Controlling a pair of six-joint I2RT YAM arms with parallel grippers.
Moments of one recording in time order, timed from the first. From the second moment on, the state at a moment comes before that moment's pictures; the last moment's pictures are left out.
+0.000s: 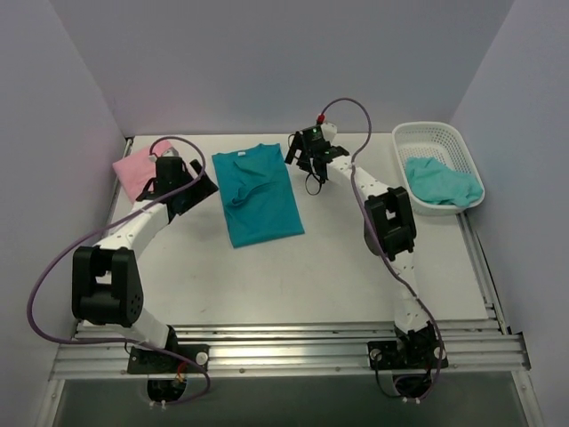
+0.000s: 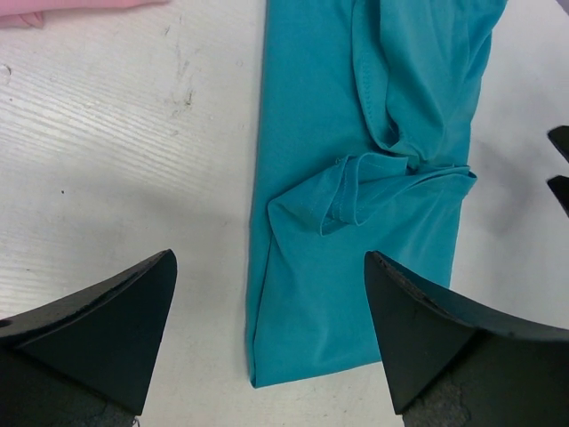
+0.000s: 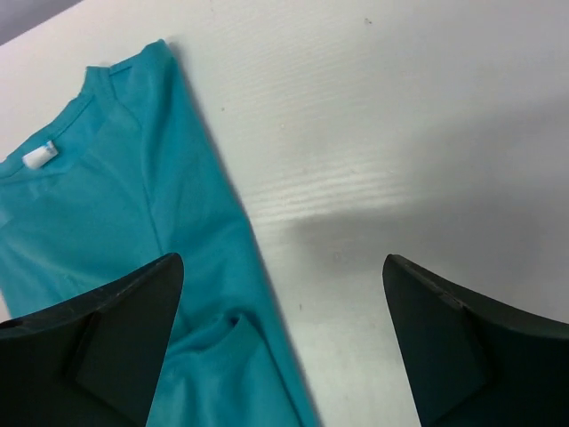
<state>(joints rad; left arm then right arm) -0.12 1.59 1.10 -0.22 0.02 -0.67 0.43 2.42 2.06 -0.36 0.20 0.68</state>
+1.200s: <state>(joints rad) -0.42 2.05 1.44 -0.14 0.03 -0.67 0.48 1.68 1.33 -0.28 0.34 0.65</state>
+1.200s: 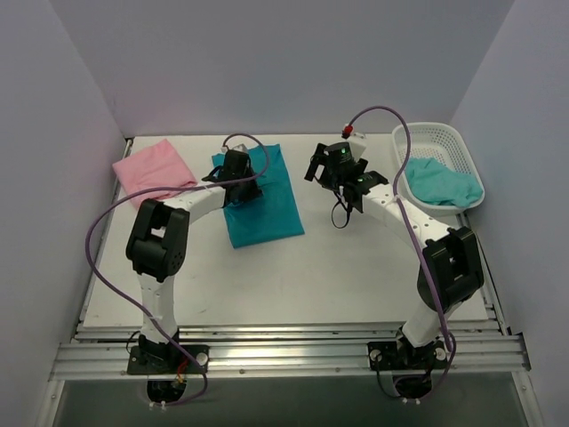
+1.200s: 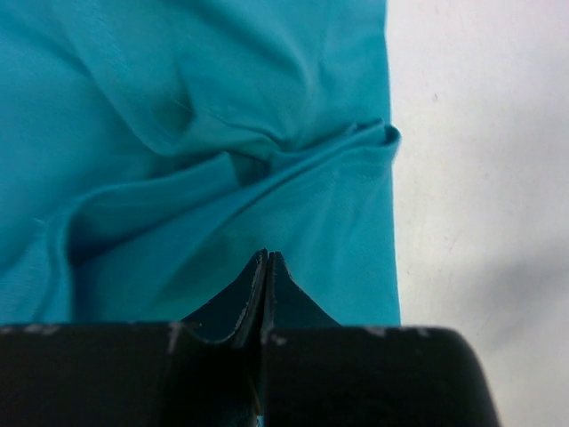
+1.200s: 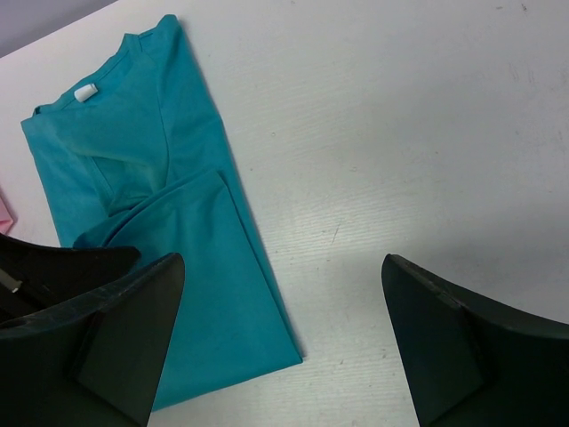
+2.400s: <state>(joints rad) -0.16 1.63 1.27 -0.17 -0.06 -0.64 0.47 1.64 1.25 -0.28 0.35 0.64</state>
